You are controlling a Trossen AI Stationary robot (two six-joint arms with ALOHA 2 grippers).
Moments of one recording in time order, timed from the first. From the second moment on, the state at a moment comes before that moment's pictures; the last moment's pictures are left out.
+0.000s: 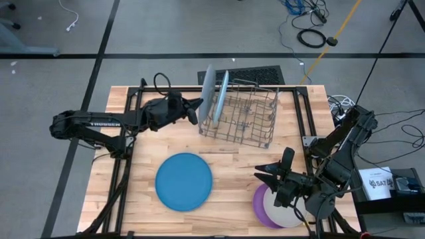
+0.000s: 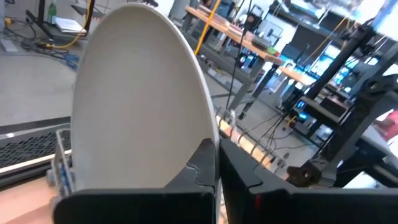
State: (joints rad) left arm 0.15 1.20 0.86 0.24 -0.41 -0.51; right arm 0.88 1.40 1.40 -0.57 1.15 -0.29
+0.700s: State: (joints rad) left arm 0.16 1.29 0.86 0.24 -0.41 -0.54; right arm 0.88 1.40 1.40 -0.57 1.15 -0.28
